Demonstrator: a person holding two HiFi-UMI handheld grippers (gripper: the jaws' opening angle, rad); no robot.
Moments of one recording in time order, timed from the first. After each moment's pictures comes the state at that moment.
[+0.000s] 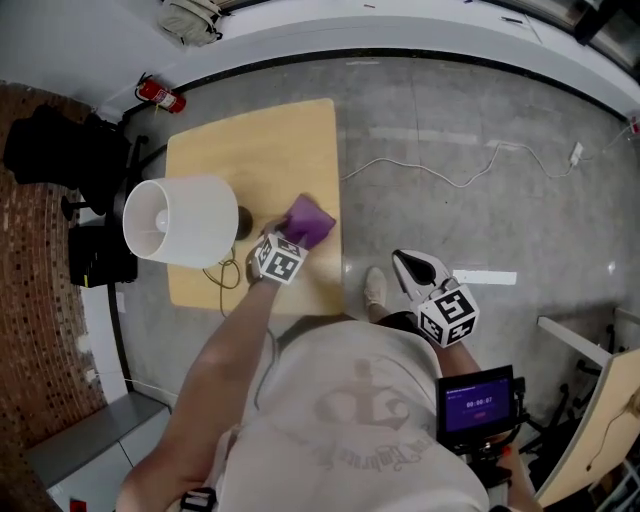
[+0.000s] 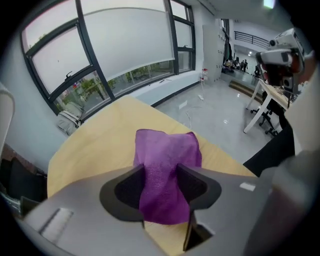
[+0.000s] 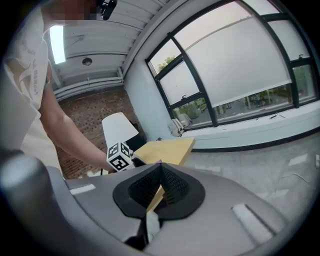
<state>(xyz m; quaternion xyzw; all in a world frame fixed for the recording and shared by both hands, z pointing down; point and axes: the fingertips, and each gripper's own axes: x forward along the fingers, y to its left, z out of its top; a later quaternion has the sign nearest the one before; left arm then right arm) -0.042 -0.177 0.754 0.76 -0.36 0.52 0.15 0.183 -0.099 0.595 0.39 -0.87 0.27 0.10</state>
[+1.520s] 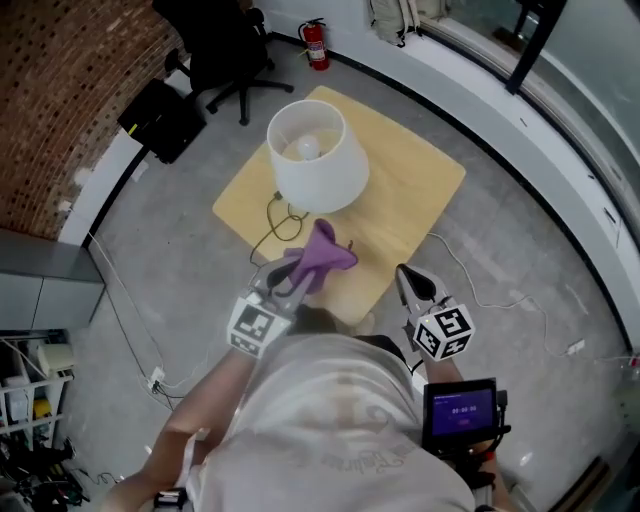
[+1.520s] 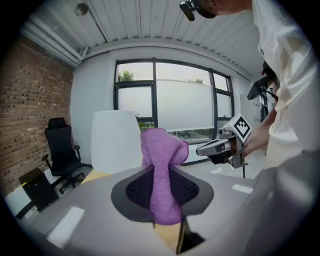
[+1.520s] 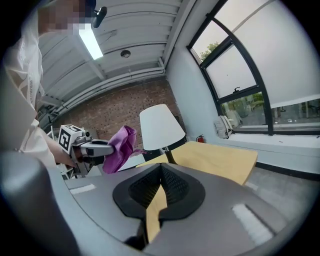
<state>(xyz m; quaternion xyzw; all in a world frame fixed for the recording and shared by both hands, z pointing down) -0.105 -0.028 0.512 0.76 -0.63 0.15 0.10 0.042 -0.119 0.555 0.15 -0.96 0.20 0.12</state>
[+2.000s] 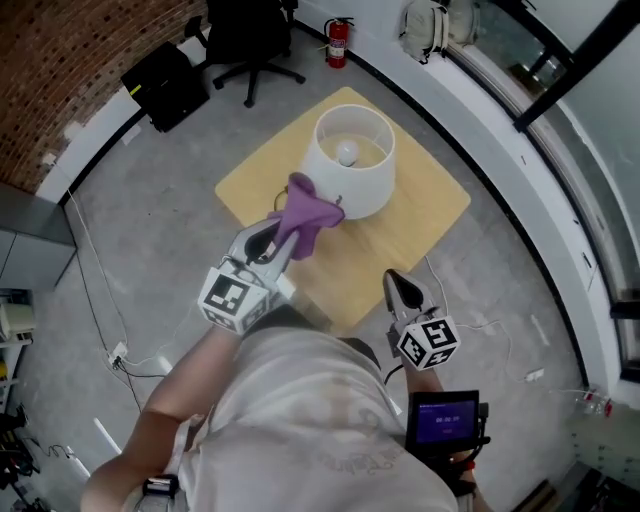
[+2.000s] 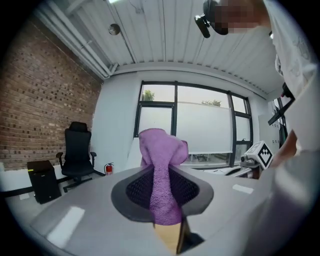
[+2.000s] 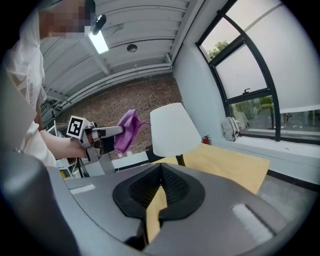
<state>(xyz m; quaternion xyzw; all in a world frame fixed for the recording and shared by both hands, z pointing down) -0.213 -0.027 0.441 0.70 -0.71 0.02 0.08 -0.021 -0.096 0.520 0.13 -0.97 0.18 0.14</state>
